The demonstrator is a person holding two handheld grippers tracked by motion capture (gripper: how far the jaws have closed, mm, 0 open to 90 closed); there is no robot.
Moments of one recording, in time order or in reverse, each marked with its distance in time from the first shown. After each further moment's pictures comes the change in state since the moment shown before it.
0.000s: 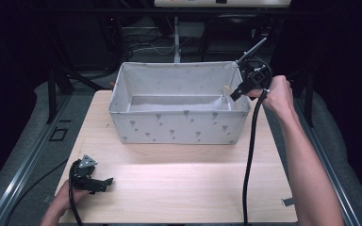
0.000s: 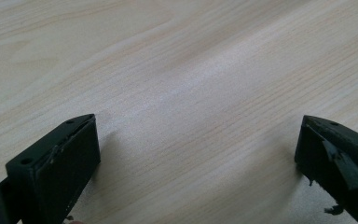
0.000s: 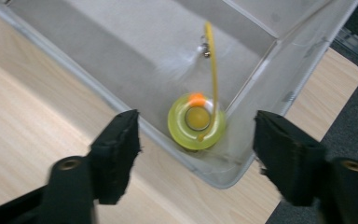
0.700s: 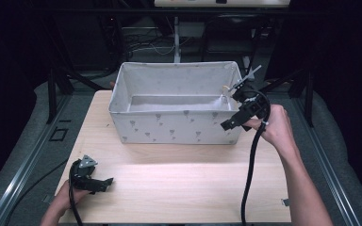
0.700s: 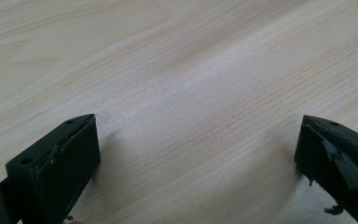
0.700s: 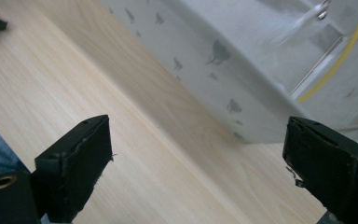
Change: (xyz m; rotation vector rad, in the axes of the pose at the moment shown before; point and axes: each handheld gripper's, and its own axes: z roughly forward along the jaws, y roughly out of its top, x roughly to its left) left arm 0.000 0.000 0.001 -0.007 0.006 0.002; right arm 0.072 -0.058 -0.003 -0.044 0.066 -0.116
